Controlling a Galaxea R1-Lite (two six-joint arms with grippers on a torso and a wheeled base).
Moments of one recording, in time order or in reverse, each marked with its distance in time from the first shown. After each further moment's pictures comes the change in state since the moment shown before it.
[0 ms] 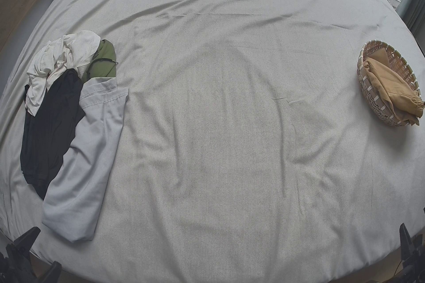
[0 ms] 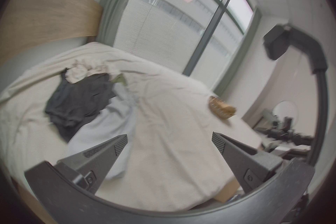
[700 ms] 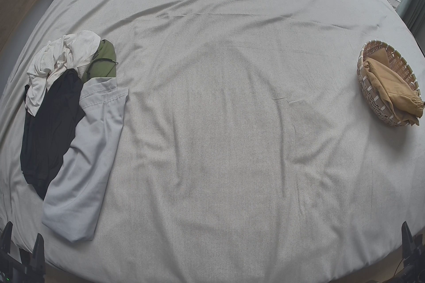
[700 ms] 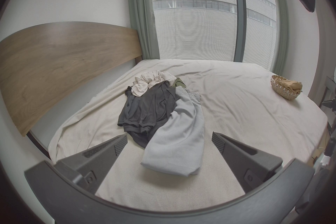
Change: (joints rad) left arm 0.225 -0.081 0.000 0.098 0.288 0.225; right arm -0.001 -0.015 0.005 0.027 -0.029 0.029
